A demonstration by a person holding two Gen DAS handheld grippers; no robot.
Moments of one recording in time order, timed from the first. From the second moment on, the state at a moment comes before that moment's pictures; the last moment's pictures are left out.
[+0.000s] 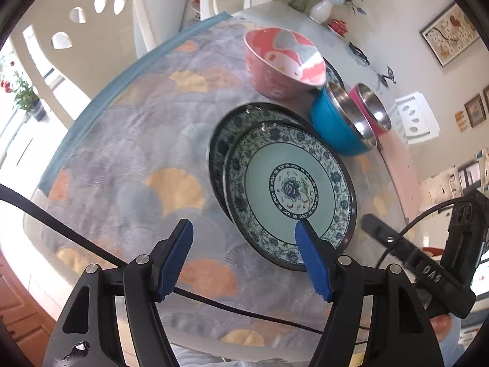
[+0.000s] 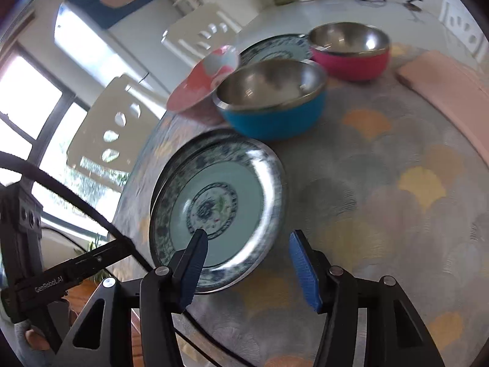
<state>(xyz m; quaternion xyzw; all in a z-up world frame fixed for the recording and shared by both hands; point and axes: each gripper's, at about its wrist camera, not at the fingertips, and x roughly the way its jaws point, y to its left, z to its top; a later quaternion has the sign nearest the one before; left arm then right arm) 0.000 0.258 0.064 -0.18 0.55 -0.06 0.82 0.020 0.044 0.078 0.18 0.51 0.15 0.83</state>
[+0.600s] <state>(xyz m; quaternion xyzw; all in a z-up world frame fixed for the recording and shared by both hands) 0.020 0.262 0.056 -0.19 0.56 -0.05 0.80 0.040 0.076 0.064 0.15 0.57 0.19 0.78</state>
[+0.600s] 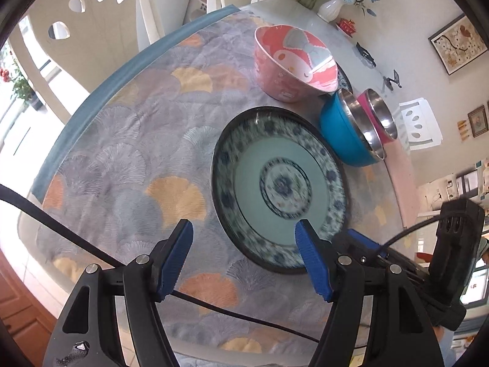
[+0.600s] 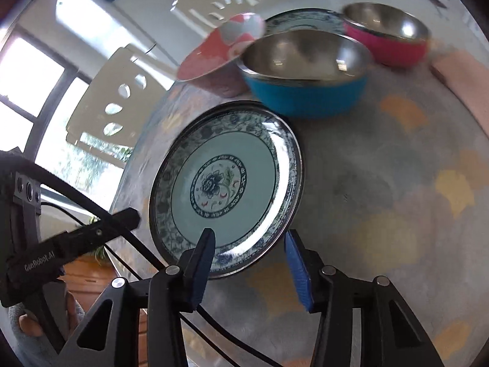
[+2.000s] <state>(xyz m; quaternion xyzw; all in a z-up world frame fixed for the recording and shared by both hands) 0.099 0.359 0.090 -0.23 0.53 0.11 0.81 0.415 -0.025 0.004 0.08 0.65 0.34 0.67</state>
